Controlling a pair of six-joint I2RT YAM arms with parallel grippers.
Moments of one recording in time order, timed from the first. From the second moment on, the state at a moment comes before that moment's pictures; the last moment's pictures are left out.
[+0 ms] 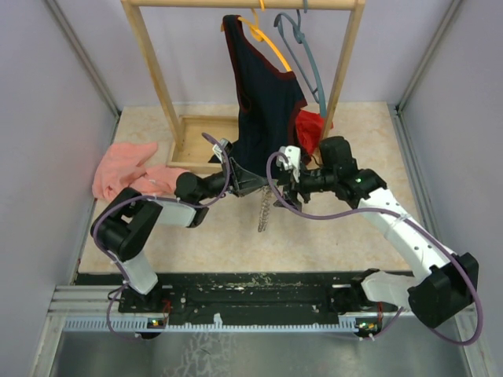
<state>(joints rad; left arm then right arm) -0.58 1.74 0.67 1.53 0.72 -1.64 0.48 1.18 1.07 -0.54 -0.80 -0.55</state>
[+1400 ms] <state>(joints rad) -0.58 1.74 0.68 1.52 0.76 -1.63 0.53 1.12 1.10 -0.52 -0.55 -0.63</state>
